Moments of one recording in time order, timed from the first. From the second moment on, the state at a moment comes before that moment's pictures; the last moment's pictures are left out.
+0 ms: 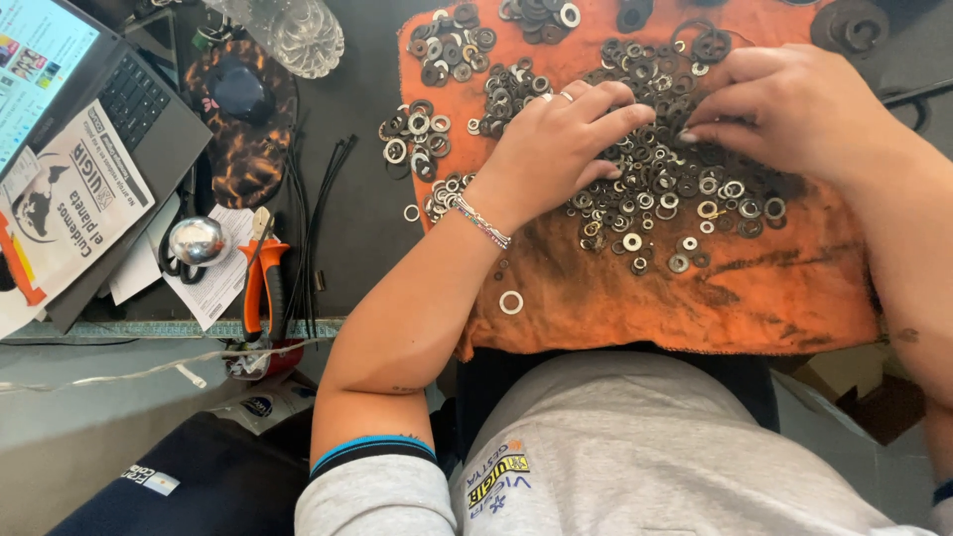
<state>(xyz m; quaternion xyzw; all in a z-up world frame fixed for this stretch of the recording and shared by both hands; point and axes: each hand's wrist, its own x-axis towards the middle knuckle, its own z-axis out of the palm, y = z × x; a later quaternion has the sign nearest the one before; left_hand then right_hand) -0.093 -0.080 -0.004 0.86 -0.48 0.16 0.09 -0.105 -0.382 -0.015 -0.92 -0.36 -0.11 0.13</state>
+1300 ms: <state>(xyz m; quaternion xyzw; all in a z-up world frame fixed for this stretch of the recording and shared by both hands) -0.084 -0.064 0.008 0.89 -0.39 0.23 0.11 -0.105 -0.376 -0.036 -0.91 -0.31 -0.23 0.16</state>
